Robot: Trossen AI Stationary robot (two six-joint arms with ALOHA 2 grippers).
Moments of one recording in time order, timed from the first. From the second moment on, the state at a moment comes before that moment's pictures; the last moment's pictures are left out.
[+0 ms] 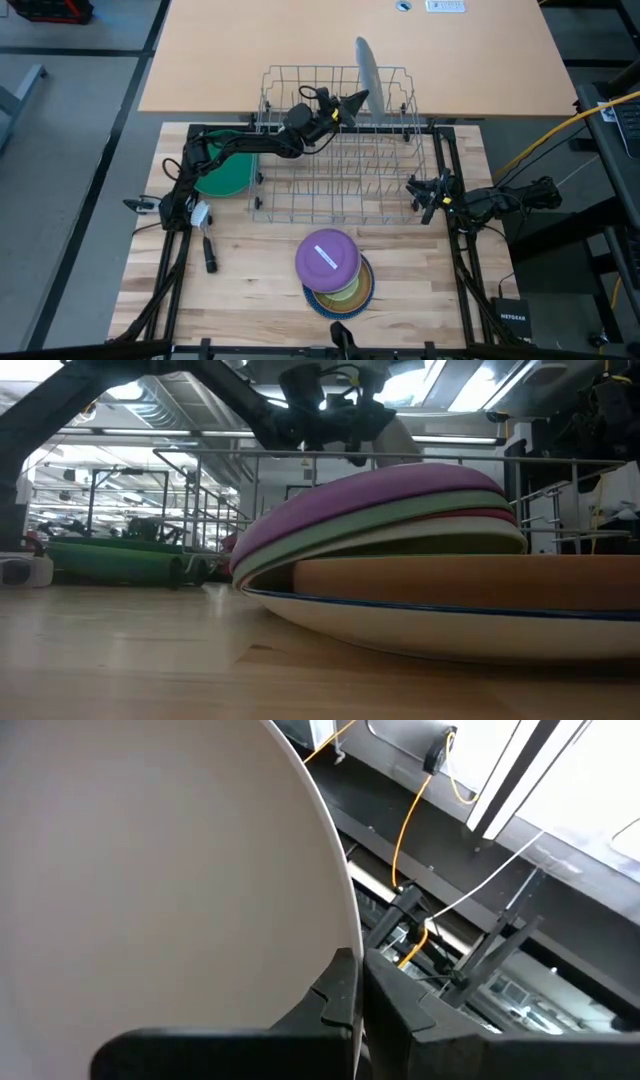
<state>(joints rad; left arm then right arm) 0.41 2.15 1.59 1.03 -0.12 -0.72 0.30 0.00 0.19 -0.39 0.75 0.33</state>
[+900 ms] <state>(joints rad) 0.41 2.15 1.59 0.95 -0.12 -0.65 0.30 0.00 0.19 -0.39 0.75 0.33</state>
